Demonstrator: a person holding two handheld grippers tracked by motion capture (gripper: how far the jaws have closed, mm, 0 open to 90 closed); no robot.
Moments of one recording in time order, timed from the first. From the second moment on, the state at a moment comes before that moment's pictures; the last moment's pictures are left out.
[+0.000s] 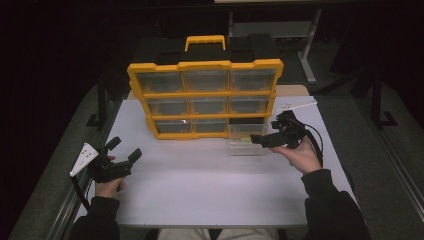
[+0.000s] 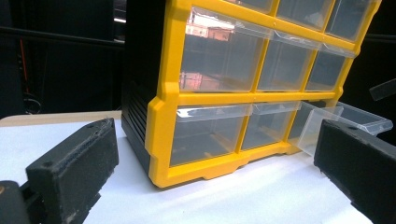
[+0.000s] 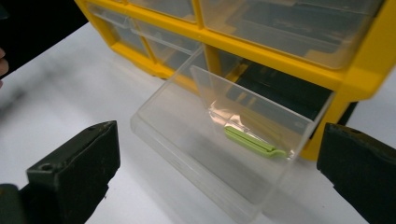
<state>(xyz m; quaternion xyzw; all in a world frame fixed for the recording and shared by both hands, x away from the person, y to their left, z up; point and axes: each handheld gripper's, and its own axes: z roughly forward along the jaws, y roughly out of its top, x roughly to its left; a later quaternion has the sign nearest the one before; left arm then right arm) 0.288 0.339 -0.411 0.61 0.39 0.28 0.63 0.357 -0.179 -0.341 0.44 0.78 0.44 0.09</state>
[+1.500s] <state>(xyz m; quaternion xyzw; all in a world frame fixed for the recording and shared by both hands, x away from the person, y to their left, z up) 0.283 0.336 -0.415 0.63 0.38 0.27 0.62 0.306 -0.209 -0.393 0.37 0.70 0.56 0.23</state>
